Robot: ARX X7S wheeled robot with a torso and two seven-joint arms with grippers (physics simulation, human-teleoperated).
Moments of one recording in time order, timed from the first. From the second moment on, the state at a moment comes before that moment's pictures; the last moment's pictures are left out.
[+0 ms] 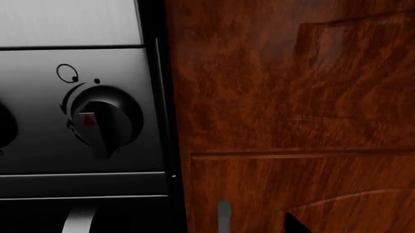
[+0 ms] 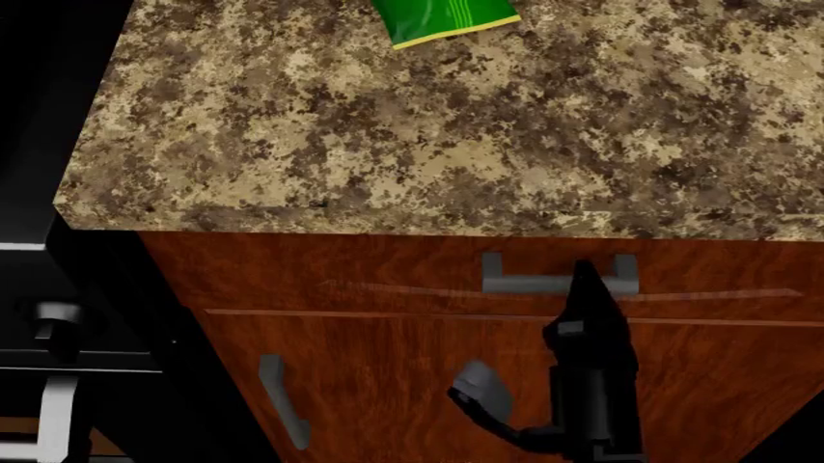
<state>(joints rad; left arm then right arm) -0.03 -0.31 0.42 -0.03 -0.26 0.18 -0.38 0.83 0.19 -0.93 1.07 -0.89 0.44 0.69</state>
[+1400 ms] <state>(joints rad) -0.03 -0.32 0.44 -0.03 -0.26 0.18 -0.39 0.61 0.43 -0.93 0.44 -1.23 0.63 0.24</state>
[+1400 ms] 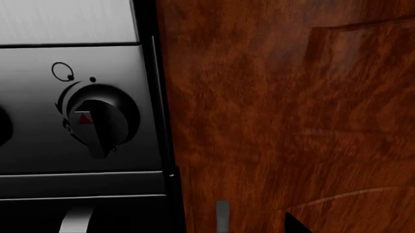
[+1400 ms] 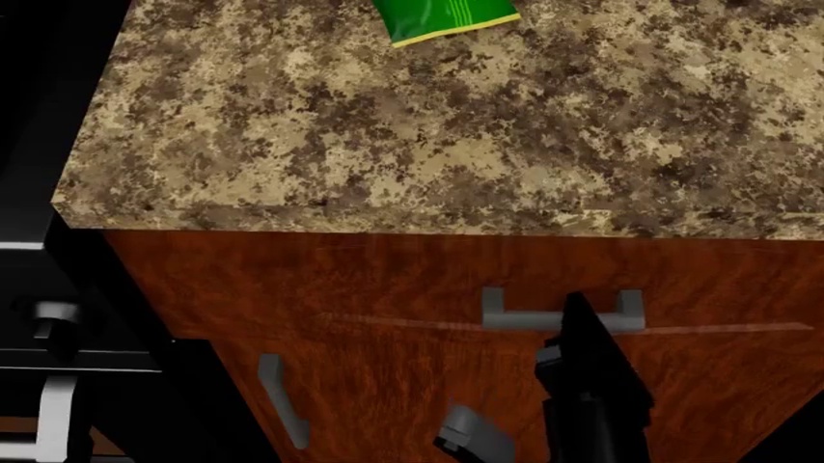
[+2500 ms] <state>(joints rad) -0.04 -0.33 0.45 -0.04 -0.27 0.19 -0.40 0.47 0.52 -0.94 0.21 -1.20 0.71 0.16</state>
